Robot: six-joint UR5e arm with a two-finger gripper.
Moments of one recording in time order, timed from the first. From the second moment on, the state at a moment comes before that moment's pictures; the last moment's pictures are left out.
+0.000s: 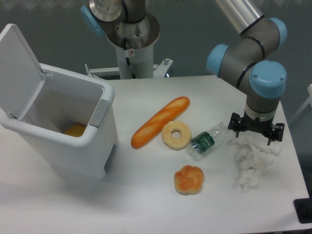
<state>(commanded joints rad) 2.75 -2.08 -1.47 -1.00 1.66 1.12</state>
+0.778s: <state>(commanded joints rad) 2.71 -2.14 -1.49 -0.98 1.62 1.04</state>
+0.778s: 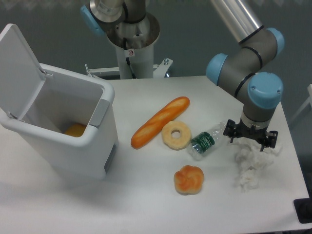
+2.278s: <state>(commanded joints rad) 2.54 -2.21 -1.50 -0.98 1.57 0.76</state>
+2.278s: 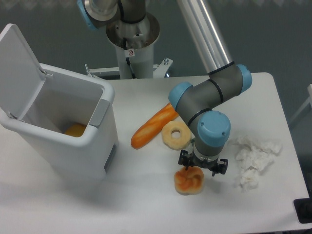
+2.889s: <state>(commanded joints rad) 2.54 -2.21 -1.49 -0.98 1.57 0.78</state>
